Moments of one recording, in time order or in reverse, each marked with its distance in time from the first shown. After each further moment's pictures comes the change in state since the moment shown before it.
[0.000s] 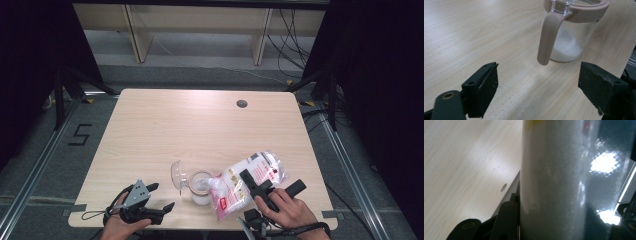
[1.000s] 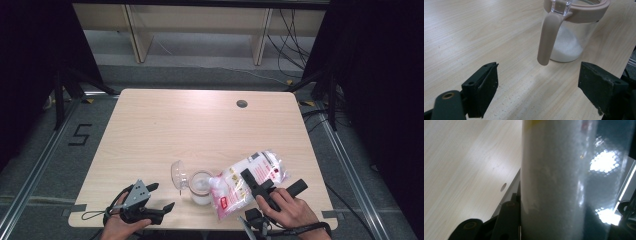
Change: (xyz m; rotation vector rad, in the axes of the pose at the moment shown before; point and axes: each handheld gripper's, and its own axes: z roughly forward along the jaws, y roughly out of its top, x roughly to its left) left arm -0.001 0.000 0.000 -0.008 -0.004 -0.005; right arm -0.002 -0.003 -0.001 0.003 -0.003 0.009
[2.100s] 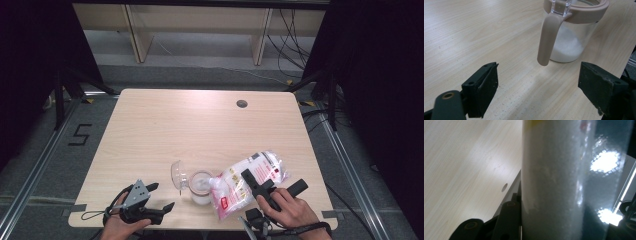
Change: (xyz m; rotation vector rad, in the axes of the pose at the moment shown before) left arm 0.001 0.001 -0.001 0.001 0.001 0.023; right arm 0.002 -0.001 0.000 -0.009 -0.006 0.021
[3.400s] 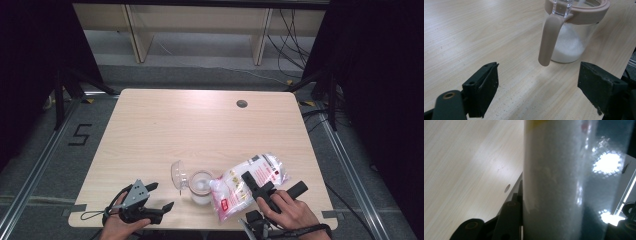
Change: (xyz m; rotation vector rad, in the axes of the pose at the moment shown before) left arm 0.000 0.000 -0.001 -0.004 0.005 -0.028; right arm 0.001 0.002 -0.001 -0.008 0.021 -0.046
